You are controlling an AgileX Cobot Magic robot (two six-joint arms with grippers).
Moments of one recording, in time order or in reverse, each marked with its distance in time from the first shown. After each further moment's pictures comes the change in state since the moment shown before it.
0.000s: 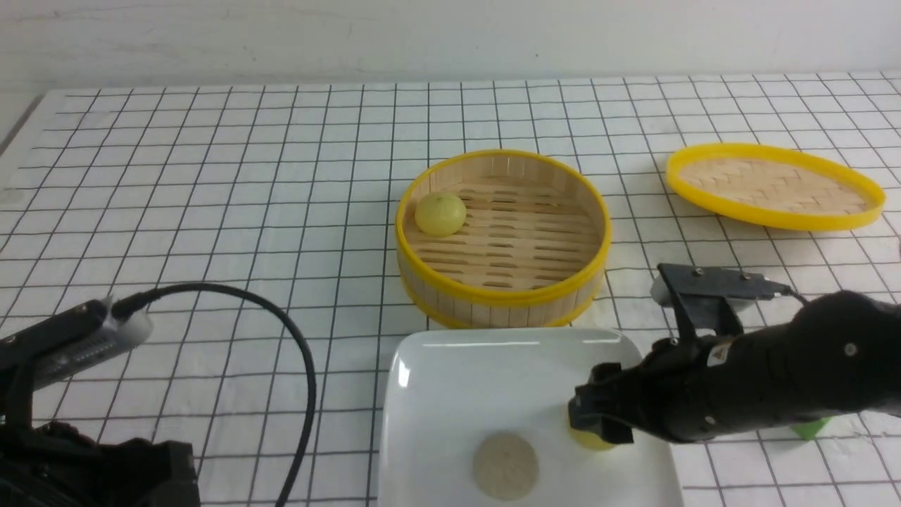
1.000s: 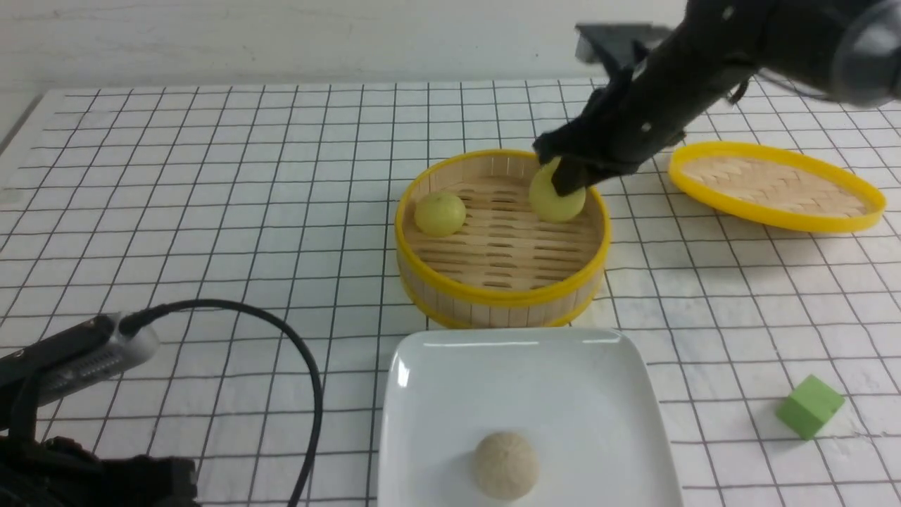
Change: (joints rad) right arm -0.205 0.434 -1.080 -0.278 0.663 -0.054; left arm 0.000 0.000 0.000 -0.007 0.030 0.000
